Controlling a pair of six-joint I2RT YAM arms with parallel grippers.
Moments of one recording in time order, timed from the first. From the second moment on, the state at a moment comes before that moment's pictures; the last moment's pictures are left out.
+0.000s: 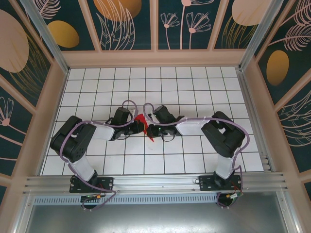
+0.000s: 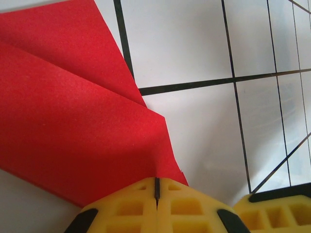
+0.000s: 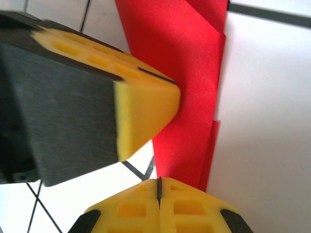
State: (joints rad) left arm -0.49 1.72 0.60 0.33 0.43 -0.65; right arm 0.83 1.84 0.95 -0.03 -0.34 0.55
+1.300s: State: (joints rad) left arm -0.29 1.80 0.73 0.25 0.51 -0.49; right arm 0.83 1.81 0.83 0.09 -0.33 0.54
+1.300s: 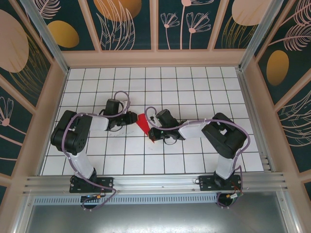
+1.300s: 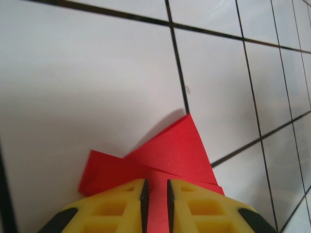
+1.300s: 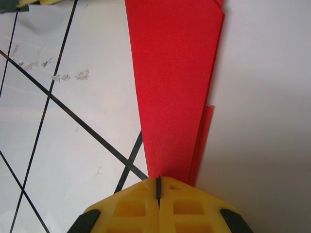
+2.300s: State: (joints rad) left arm -0.34 1.59 0.61 0.31 0.51 -0.60; right arm 0.83 1.80 0.83 0.08 -0.34 0.54
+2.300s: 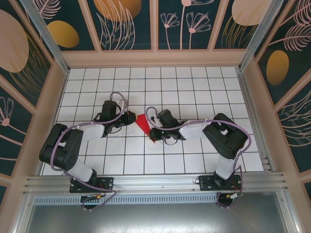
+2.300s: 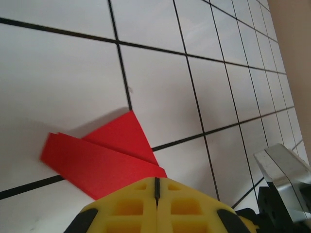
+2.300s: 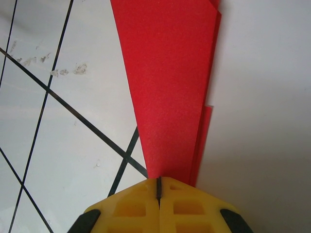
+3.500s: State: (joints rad) left arm -0.37 1.76 0.65 0.31 0.49 -0.58; right arm 0.81 1.93 1.03 0.03 -0.39 0.52
